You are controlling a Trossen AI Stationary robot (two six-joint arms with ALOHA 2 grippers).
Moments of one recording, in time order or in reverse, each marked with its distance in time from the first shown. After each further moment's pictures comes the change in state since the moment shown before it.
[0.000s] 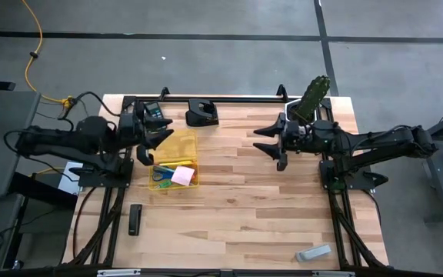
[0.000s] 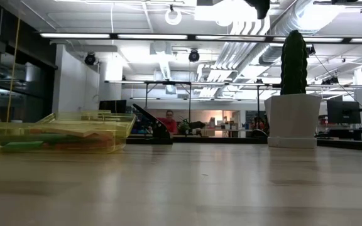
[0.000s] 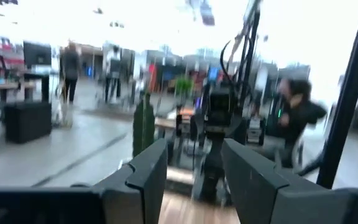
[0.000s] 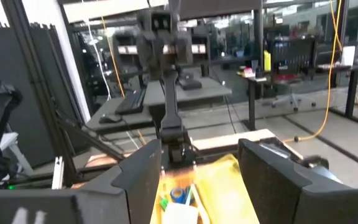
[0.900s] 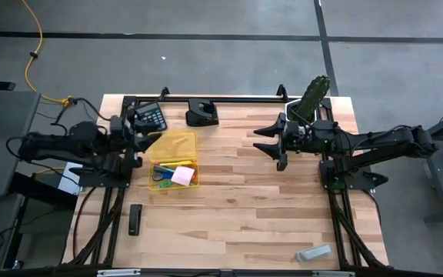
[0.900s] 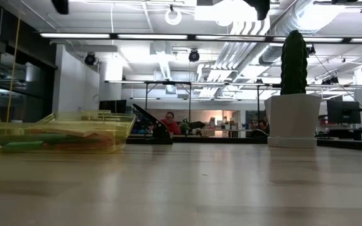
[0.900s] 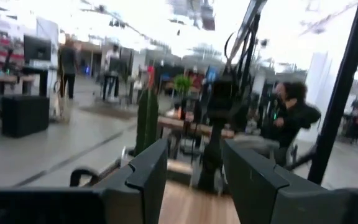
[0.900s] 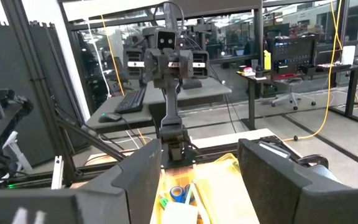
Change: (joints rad) left arm 0.000 -0.236 -0.191 -0.015 0.006 -0.041; right arm 0.000 0.000 0.000 -0.001 0.000 -0.002
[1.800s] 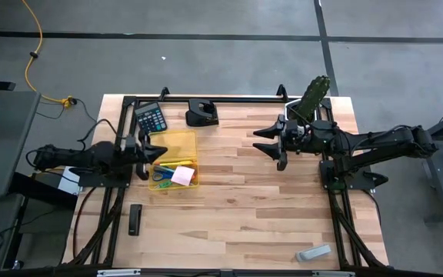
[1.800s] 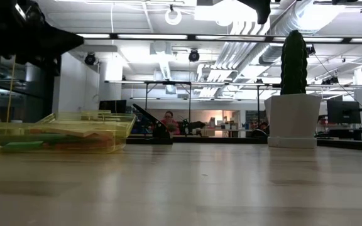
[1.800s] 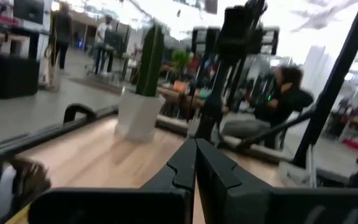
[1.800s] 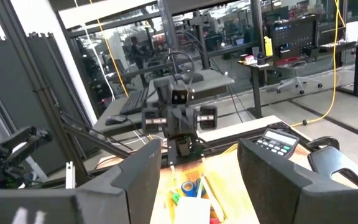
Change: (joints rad) left arm 0.002 -0.436 -0.527 0.030 0.031 -0.127; right arm 0.000 0.000 0.000 -0.023 0.001 0.106
